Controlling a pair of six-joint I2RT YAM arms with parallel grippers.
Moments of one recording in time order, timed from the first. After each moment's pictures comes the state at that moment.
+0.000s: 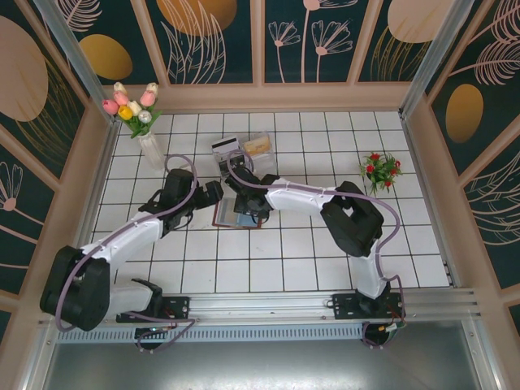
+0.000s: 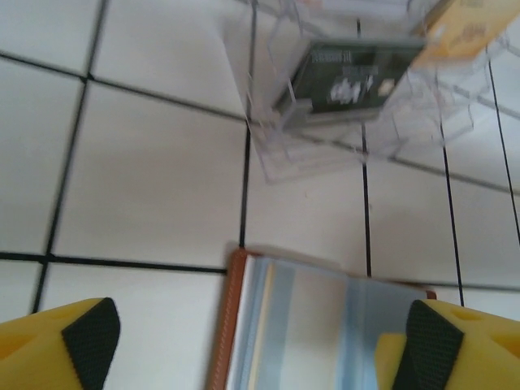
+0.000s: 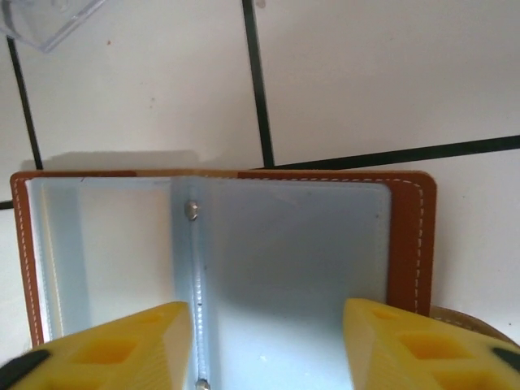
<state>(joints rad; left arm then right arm) -0.40 1.30 0.65 -0.10 0.05 -0.64 0.93 2.00 1.41 -0.59 0.13 1.02</state>
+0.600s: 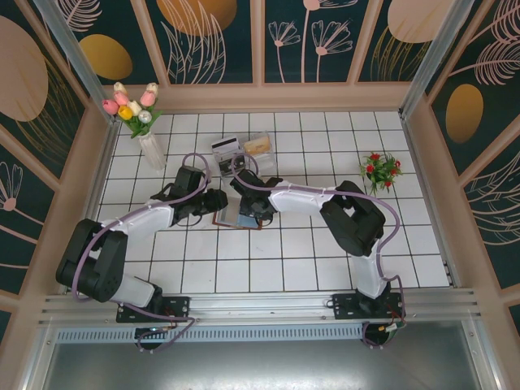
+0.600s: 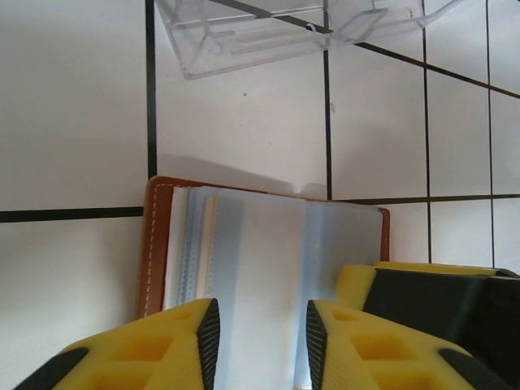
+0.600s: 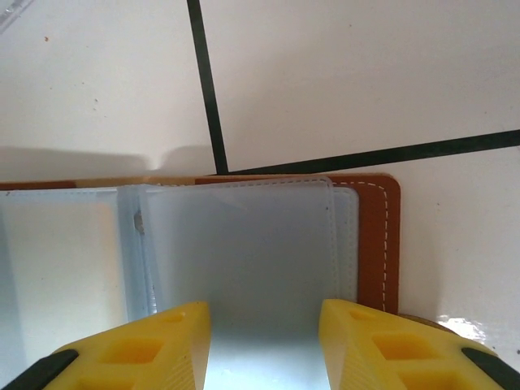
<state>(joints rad) -0.40 1.47 0.72 -0.13 0.29 -0.64 0.91 2.00 1.35 -0.52 0.12 1.02</state>
